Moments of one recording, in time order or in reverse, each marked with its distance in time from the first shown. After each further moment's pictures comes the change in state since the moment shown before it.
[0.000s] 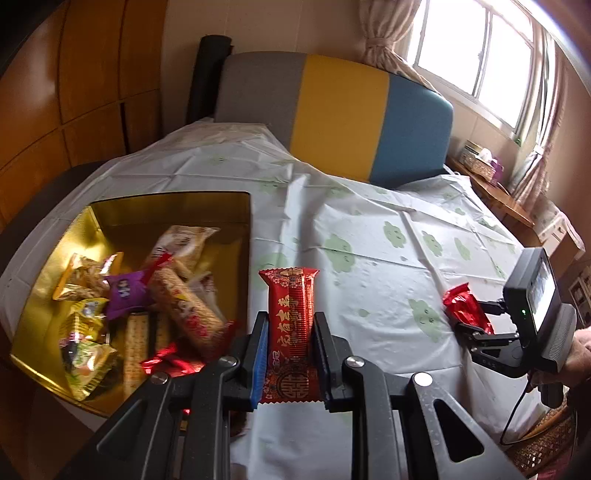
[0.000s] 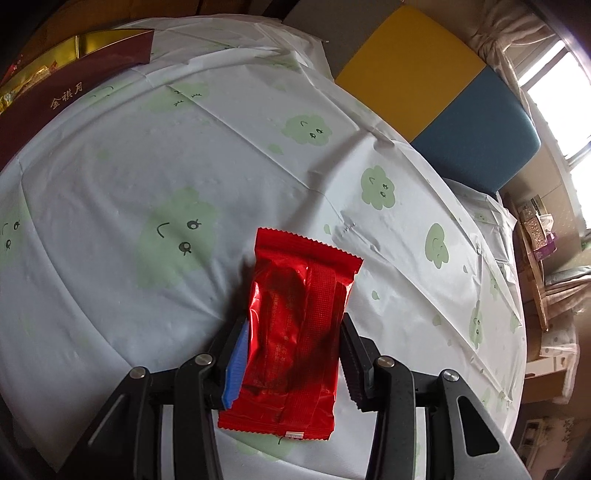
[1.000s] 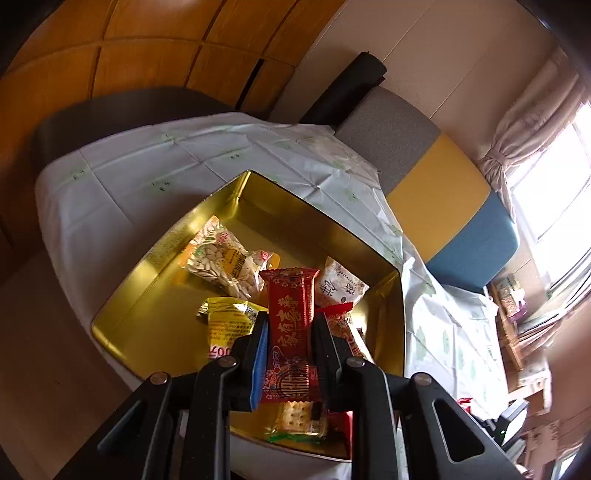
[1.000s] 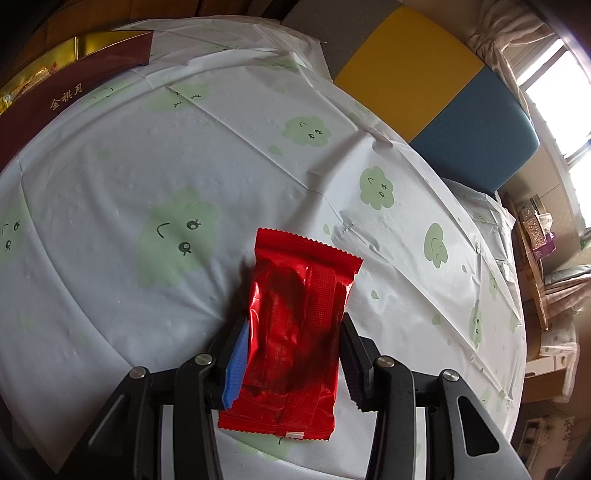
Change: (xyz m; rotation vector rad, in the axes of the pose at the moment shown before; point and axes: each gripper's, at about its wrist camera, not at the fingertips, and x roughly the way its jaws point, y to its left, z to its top) left arm -0.027 0.203 0.003 -0.551 -0.034 -0.019; right arm 0.001 0.000 0.000 0.004 -0.002 -0.003
